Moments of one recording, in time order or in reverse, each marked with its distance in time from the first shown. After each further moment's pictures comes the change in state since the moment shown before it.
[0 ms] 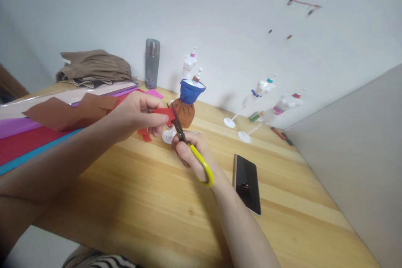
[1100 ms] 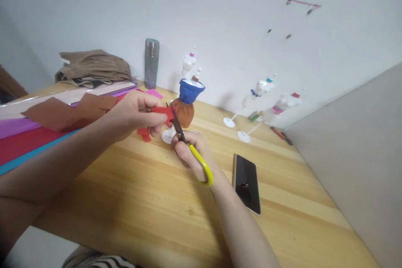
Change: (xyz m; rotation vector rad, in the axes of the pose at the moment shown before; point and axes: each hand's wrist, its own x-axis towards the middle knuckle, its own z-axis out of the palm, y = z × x) left_hand 0.000 0.001 0.000 -0.019 0.016 0.006; right_hand 0.000 0.002 0.002 0.002 0.006 -0.023
